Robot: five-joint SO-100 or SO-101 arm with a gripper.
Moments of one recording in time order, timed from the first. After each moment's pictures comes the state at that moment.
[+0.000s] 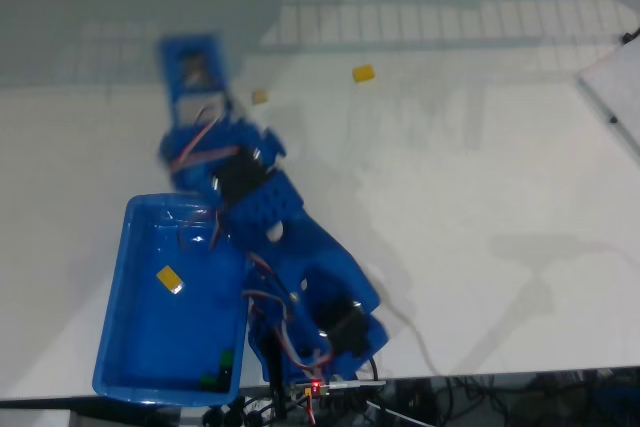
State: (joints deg) arm -37.4 148.1 111.7 85.7 -60.6
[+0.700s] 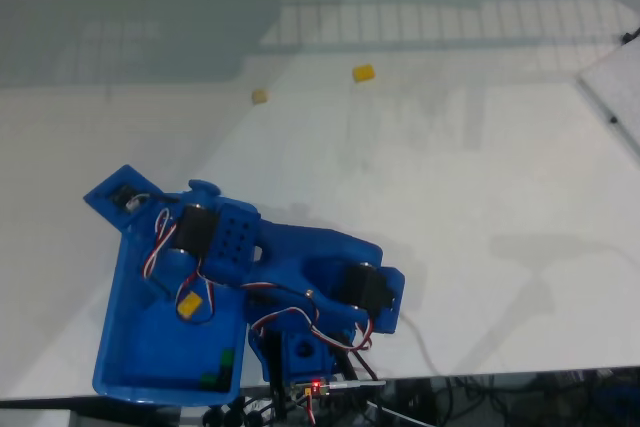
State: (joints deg) arm -68.4 147.0 125.4 94.0 -57.1
